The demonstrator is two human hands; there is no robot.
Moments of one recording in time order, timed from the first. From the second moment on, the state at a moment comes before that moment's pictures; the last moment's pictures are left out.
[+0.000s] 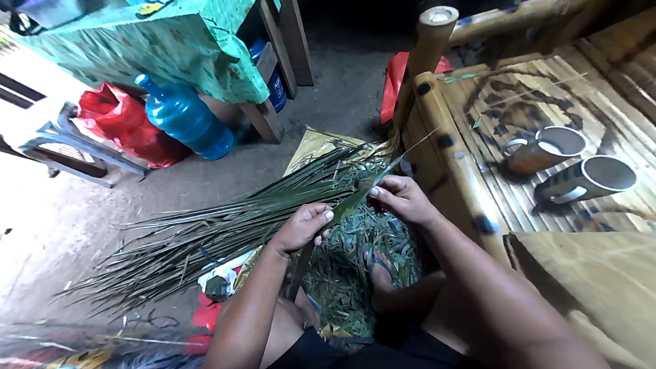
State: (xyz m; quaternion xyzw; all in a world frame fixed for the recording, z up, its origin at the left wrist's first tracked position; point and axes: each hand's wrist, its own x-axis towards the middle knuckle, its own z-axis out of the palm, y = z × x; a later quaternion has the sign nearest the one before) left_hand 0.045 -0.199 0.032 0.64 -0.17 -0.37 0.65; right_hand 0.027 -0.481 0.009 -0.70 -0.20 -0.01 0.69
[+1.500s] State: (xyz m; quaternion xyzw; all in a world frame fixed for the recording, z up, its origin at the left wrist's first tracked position) left_hand 0.053 -0.195 0.011 0.76 -0.17 -0.32 0.54; right_hand 0.032 -0.507 0.025 -0.62 -0.03 -0.11 0.77
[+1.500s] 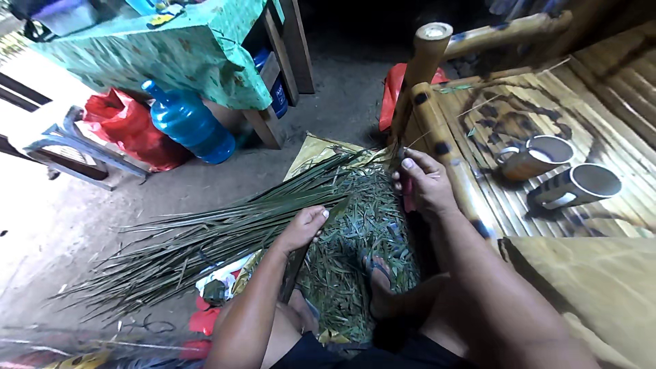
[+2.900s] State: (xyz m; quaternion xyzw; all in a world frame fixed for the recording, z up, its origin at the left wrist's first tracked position) left_hand 0.007 -0.174 -0.002 0.93 -0.28 -0.01 0.26; right_hand 0.022 -0.463 0.008 -0.61 0.05 0.14 0.78
